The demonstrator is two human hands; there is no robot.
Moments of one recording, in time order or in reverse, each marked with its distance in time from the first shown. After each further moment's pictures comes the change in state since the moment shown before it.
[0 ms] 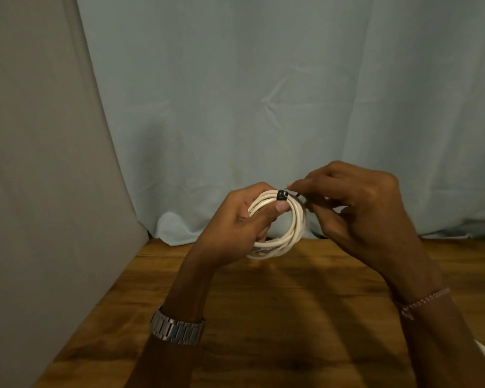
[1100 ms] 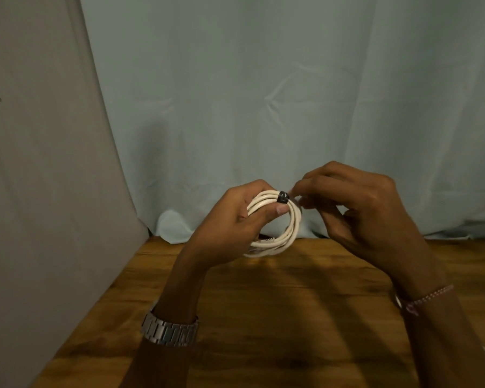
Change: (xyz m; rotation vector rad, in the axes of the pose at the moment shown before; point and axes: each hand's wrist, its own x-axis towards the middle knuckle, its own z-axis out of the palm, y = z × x) left_hand -0.002 0.011 -0.008 0.197 -0.022 0.024; right_hand 0.001 0.003 -0.003 0.026 -0.113 -0.065
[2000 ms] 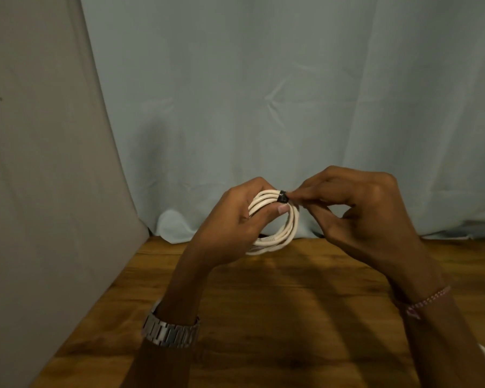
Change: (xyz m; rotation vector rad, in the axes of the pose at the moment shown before) left_hand 0.000 -0.005 0.003 0.055 0.053 0.029; right_hand 0.002 -0.008 0.001 0.064 0.066 0.082
